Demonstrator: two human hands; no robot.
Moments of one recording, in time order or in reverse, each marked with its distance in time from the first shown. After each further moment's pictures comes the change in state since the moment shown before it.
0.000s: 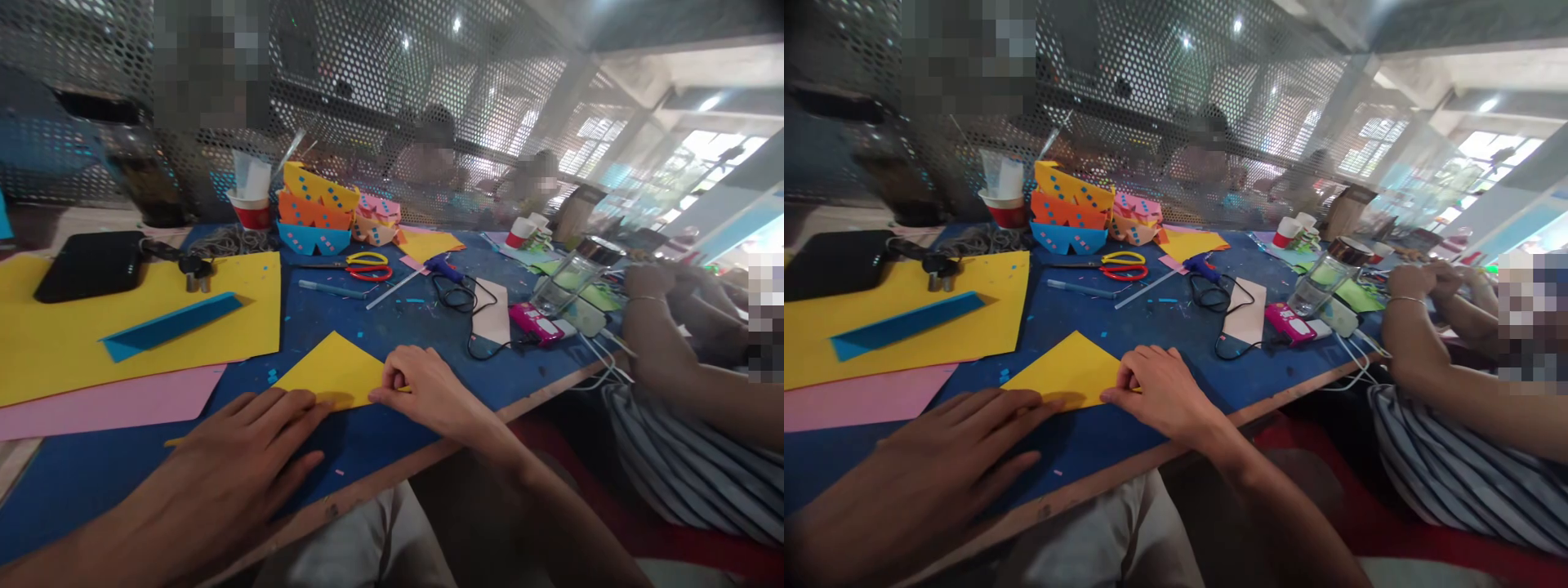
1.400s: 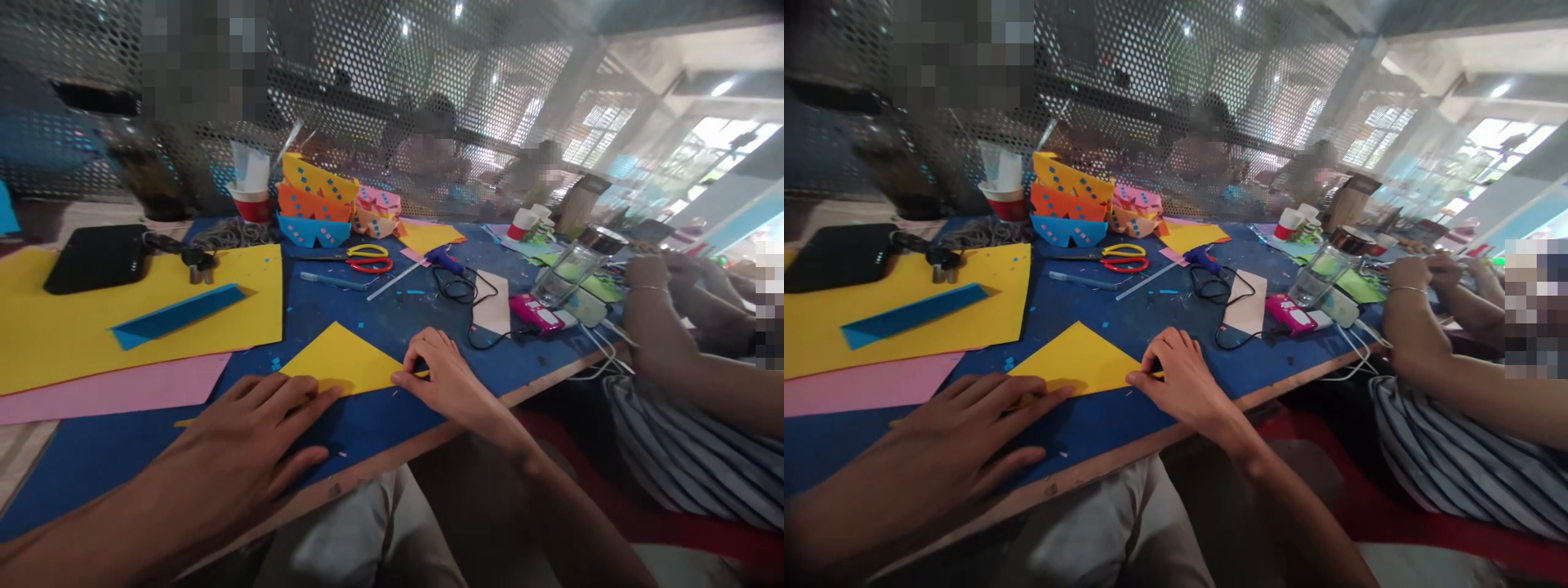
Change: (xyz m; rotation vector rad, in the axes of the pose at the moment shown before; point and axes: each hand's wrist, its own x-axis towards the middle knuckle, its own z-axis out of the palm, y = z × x) left_hand 0.004 -0.001 -0.007 -0.024 -0.058 -0.007; right_hand -0.015 0.032 0.009 0.016 0.165 0.020
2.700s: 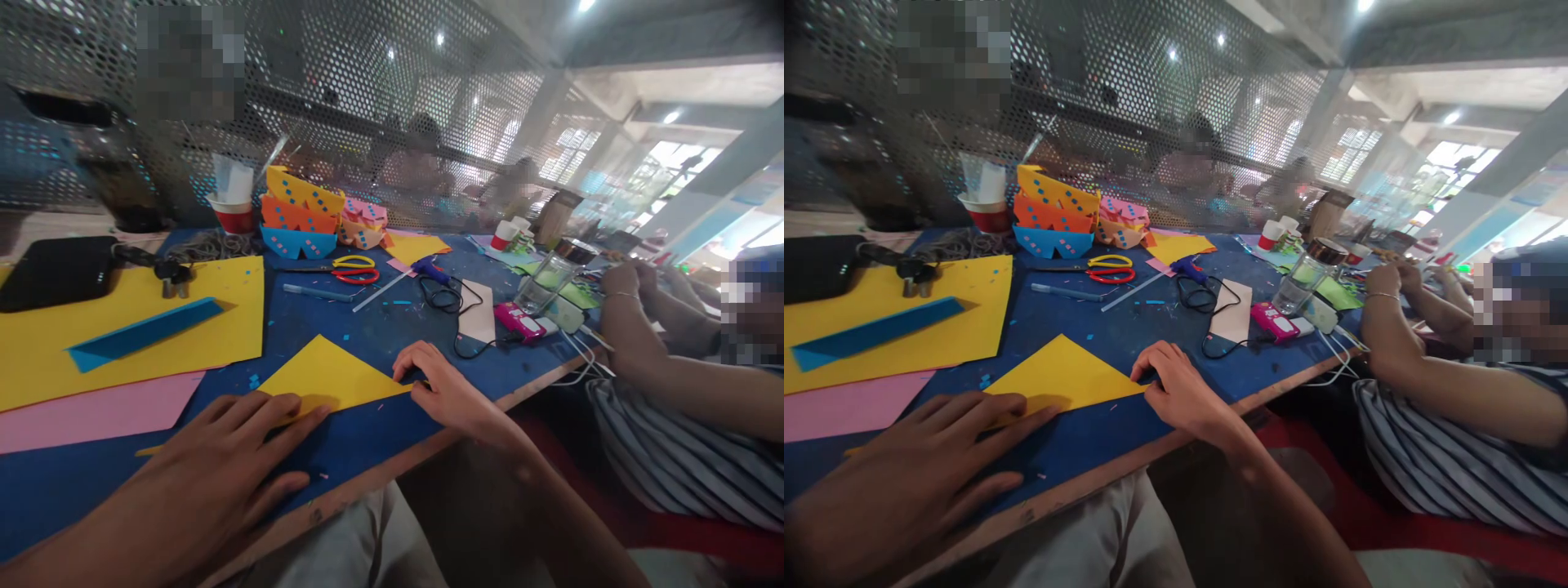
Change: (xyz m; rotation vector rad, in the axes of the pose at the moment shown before) left_hand -0.005 -0.007 0.017 -0.033 0.017 -0.007; right_hand -0.005 0.036 -0.007 0.200 -0.029 -0.203
